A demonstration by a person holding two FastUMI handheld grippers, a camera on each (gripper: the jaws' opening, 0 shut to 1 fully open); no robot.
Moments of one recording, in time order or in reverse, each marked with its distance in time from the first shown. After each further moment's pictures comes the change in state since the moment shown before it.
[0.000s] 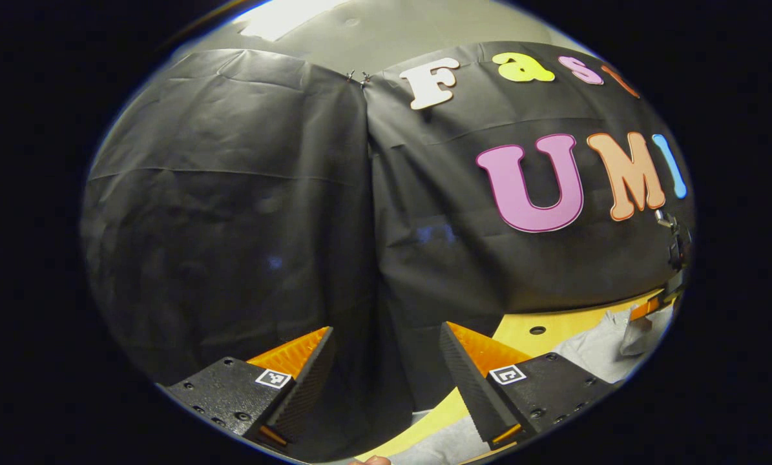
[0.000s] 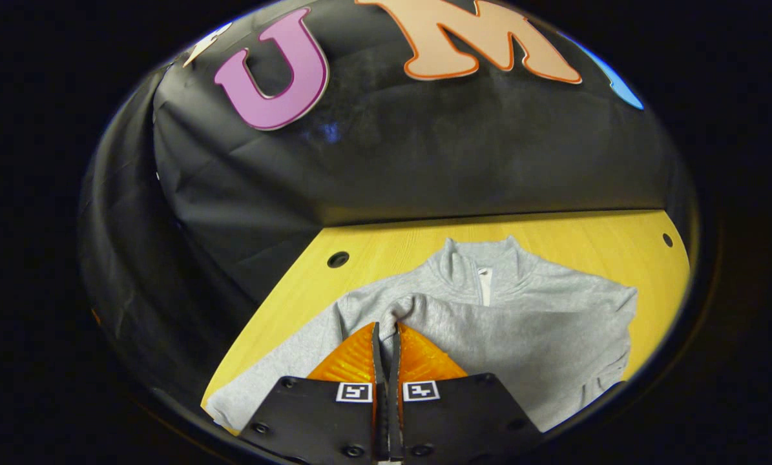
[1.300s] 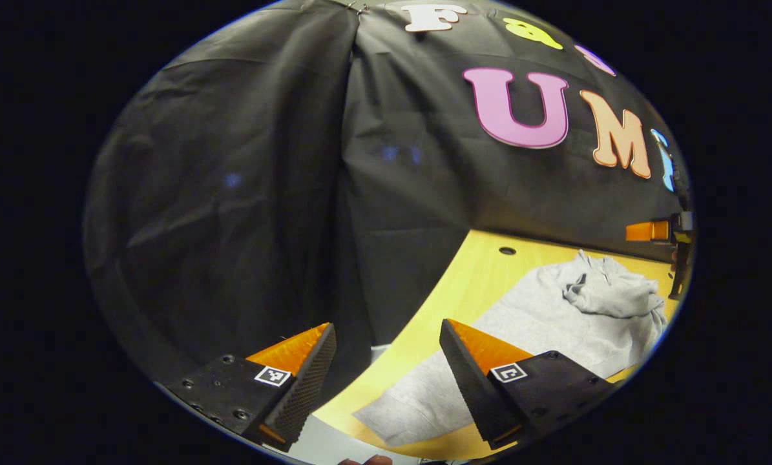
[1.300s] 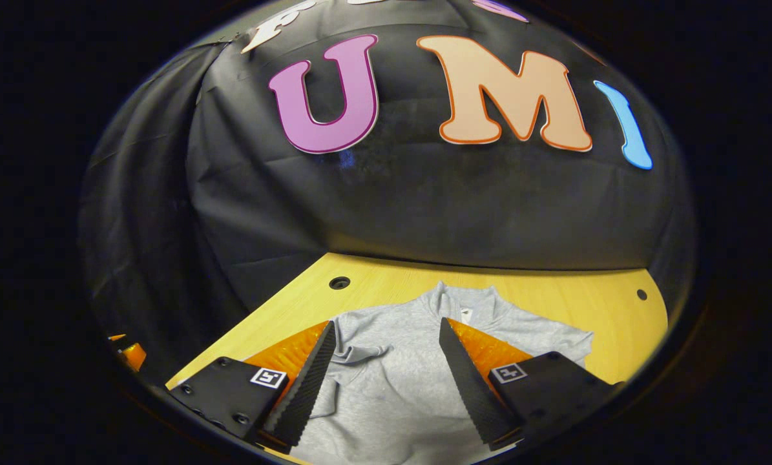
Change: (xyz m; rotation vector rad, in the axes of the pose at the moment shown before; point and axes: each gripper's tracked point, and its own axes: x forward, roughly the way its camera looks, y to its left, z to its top) left arm -0.014 -0.047 -0.179 -0.105 0.427 -0.221; right arm -0.078 0.004 0.040 -0.205 -0.240 -0.039
